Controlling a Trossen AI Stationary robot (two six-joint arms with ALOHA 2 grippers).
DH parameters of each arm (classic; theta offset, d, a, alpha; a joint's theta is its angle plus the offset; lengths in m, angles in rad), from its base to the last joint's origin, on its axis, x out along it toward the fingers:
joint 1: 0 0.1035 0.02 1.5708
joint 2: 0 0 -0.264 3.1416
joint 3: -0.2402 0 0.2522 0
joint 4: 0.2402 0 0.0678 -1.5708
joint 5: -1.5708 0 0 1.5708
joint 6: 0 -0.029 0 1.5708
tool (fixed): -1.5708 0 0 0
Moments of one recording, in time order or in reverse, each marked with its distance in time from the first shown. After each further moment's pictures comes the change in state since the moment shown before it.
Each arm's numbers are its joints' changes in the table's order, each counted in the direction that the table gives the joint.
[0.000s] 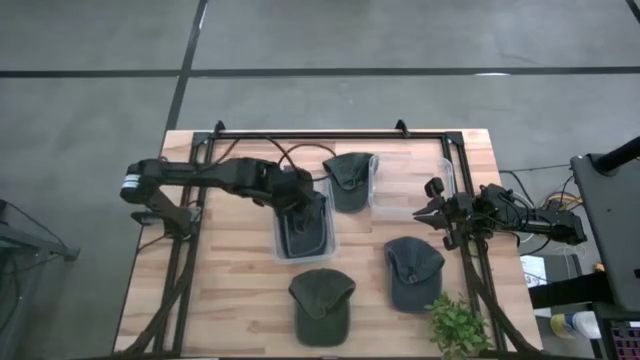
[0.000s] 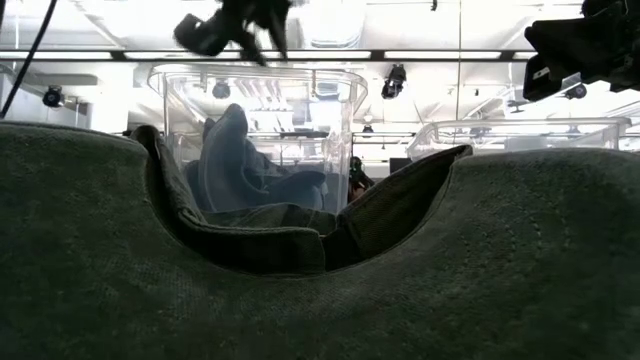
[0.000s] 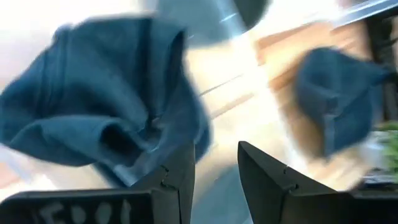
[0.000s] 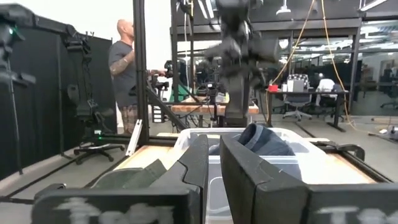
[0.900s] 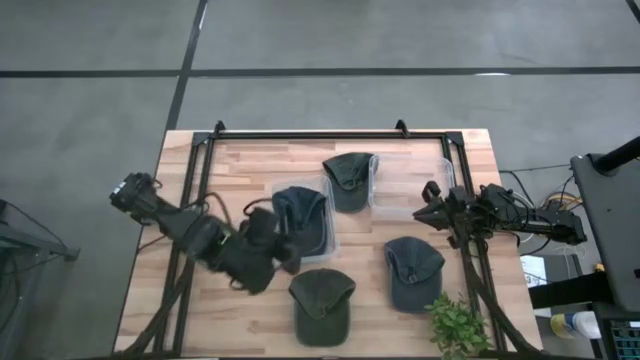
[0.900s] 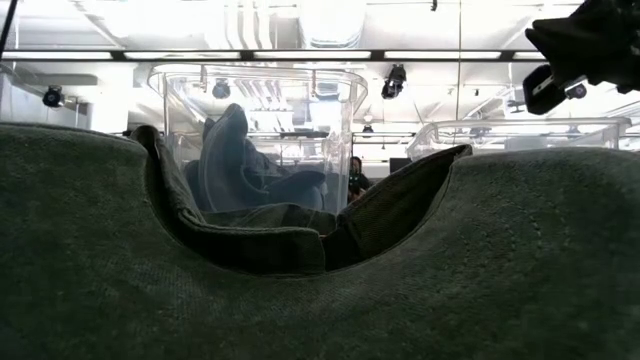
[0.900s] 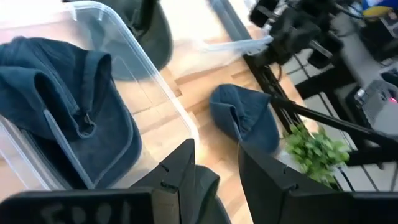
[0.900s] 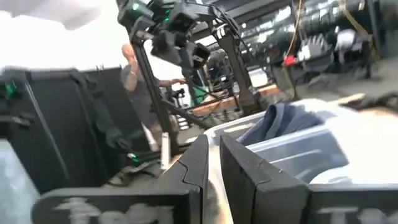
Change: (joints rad) left arm -0.531 0.012 -0.152 0.037 -0.616 0.330; right arm 0.000 0.000 0.000 -0.001 -0.004 -0.329
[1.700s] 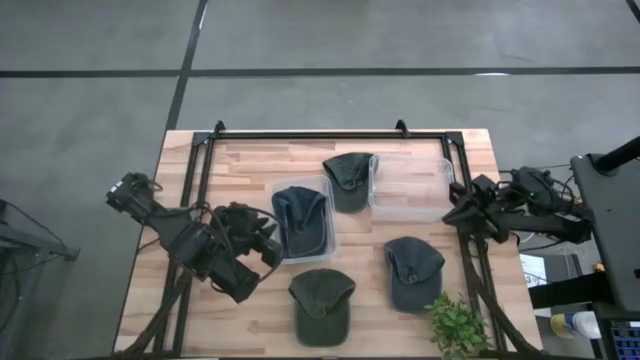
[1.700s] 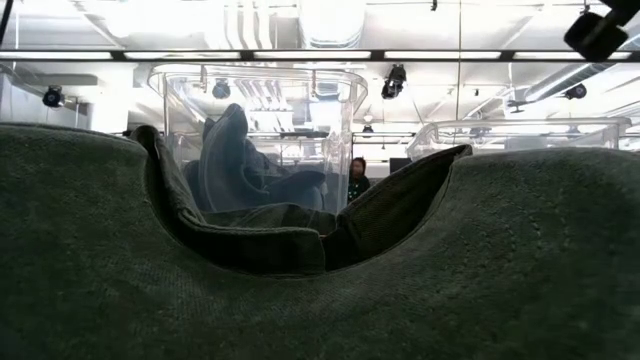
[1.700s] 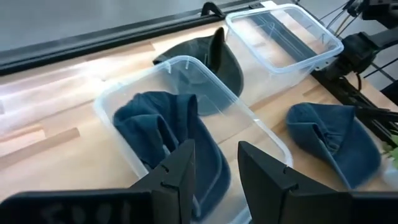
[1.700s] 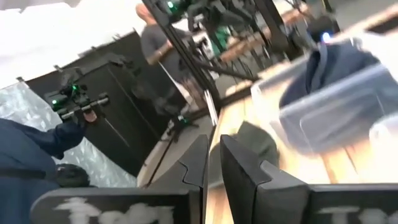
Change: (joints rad) left arm -0.064 0.029 0.034 0.396 -0.181 0.092; right arm 0.001 -0.065 -0.500 0.671 -0.166 -0.200
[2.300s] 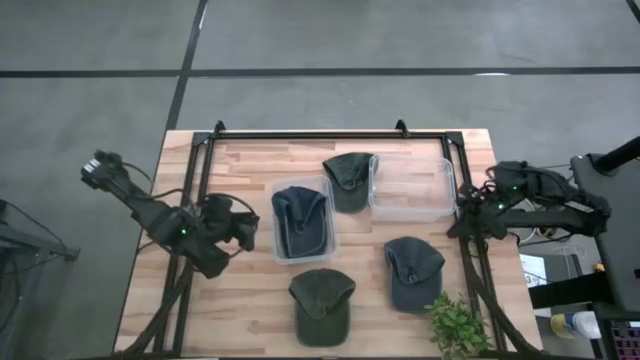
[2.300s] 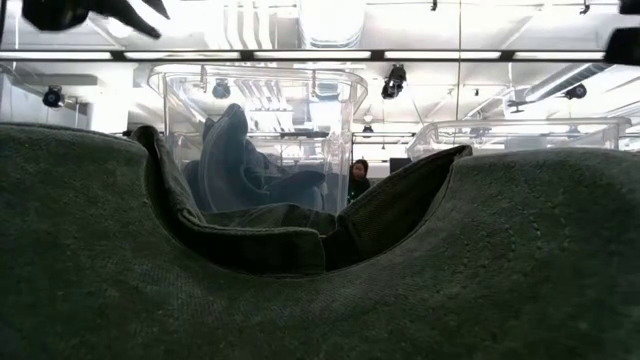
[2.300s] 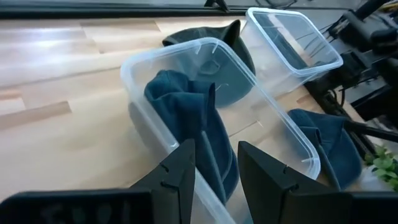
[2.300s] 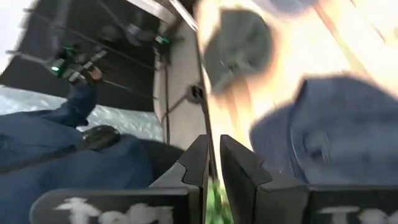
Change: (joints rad) left arm -0.012 0.439 0.643 -0.419 -0.008 0.024; right arm 0.000 -0.258 -0.224 0.446 -0.148 -0.212
